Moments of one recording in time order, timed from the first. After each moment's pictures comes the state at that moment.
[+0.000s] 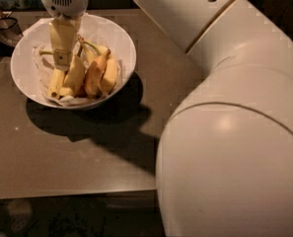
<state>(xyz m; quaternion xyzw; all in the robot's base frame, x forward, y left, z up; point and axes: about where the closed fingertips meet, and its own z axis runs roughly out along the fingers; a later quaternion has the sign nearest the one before) 0.582 0.160 0.974 -0.71 0.69 0.05 0.13</state>
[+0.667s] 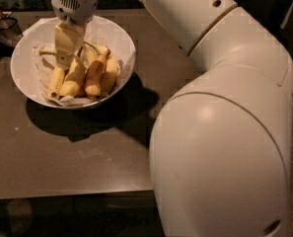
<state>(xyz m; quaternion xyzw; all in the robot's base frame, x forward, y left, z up) 0.585 0.161 0.957 -0.67 0.72 0.14 0.11</state>
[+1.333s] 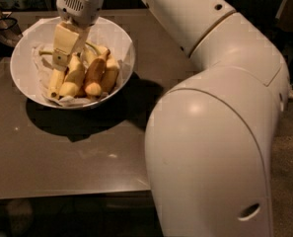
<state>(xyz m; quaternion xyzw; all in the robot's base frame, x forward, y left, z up) 0.585 0.164 0.950 -0.64 0.74 0.20 0.10</state>
